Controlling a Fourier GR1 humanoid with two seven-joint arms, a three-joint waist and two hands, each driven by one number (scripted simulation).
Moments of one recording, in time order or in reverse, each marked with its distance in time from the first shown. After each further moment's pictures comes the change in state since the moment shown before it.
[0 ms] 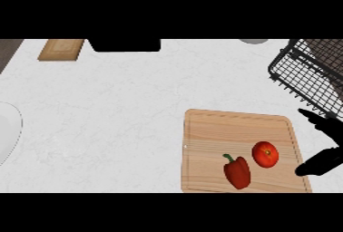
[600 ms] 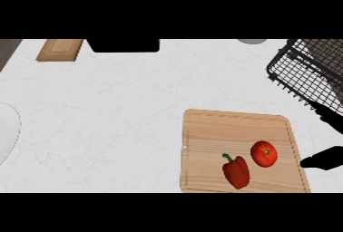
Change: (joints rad) left arm 0.021 -0.004 0.010 -0.010 -0.002 -0.031 0.006; right arm 0.035 0.013 -0.087 0.055 -0.010 -0.063 -0.215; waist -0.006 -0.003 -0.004
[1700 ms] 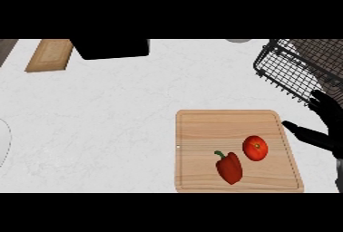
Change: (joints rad) left arm 0.069 -0.019 0.043 -0.009 0.092 -0.064 0.017; right arm 0.017 0.335 -0.236 0.118 -0.144 -0.332 -0.376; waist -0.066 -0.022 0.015
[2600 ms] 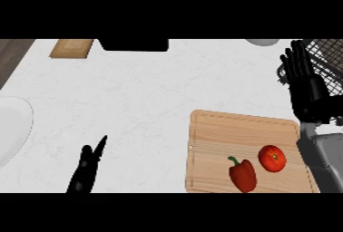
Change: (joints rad) left arm -0.661 -0.273 0.217 0.511 0.032 -0.048 -0.060; right arm -0.271 0.137 0.071 -0.097 -0.028 0.036 -0.099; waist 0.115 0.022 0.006
